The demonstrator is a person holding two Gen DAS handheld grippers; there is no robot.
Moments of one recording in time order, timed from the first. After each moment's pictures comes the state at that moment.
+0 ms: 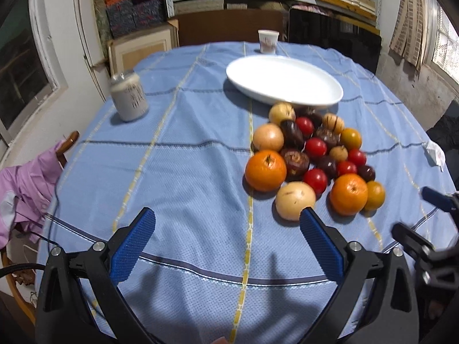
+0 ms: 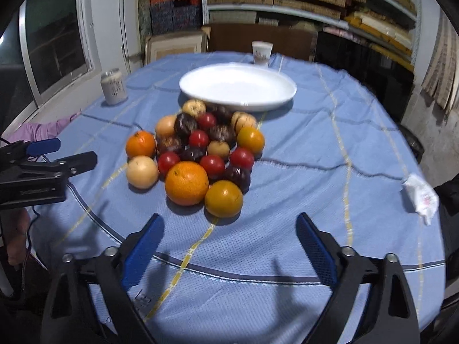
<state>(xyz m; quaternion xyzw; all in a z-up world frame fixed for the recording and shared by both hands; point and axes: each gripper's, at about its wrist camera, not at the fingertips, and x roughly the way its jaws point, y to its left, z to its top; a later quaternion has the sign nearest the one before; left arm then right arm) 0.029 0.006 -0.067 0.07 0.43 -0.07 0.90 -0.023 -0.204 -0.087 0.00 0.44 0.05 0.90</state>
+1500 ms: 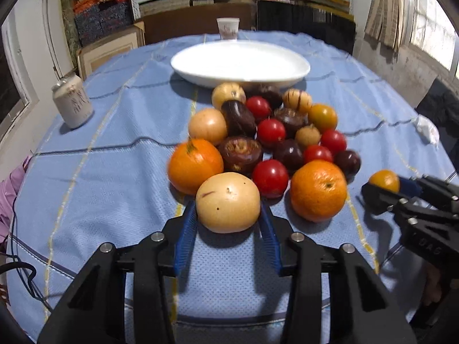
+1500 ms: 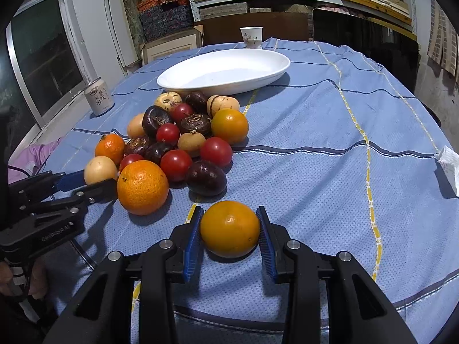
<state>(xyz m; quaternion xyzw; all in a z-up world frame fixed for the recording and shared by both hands) 0.037 -0.052 -0.103 0.08 0.42 -0.13 0.90 0.000 -0.243 -0.120 0.07 0.42 0.07 0.90</state>
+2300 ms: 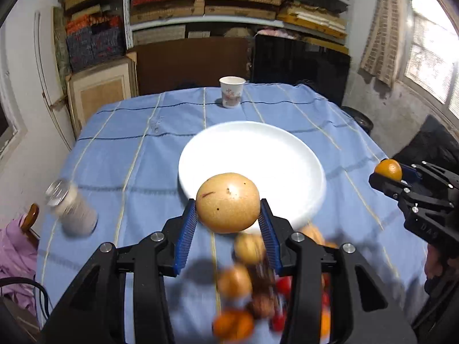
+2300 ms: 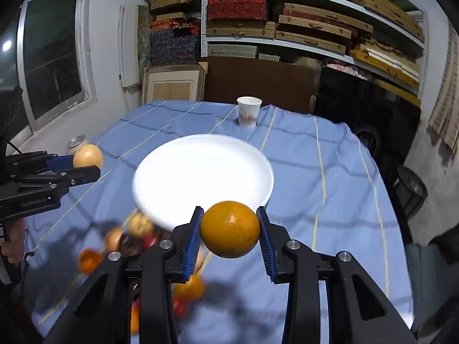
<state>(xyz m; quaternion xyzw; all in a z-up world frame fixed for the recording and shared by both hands) 0.190 -0.054 0.002 0.05 0.38 -0.17 0.91 0.153 -0.263 -0.006 -0.04 0.35 0.05 0.93</state>
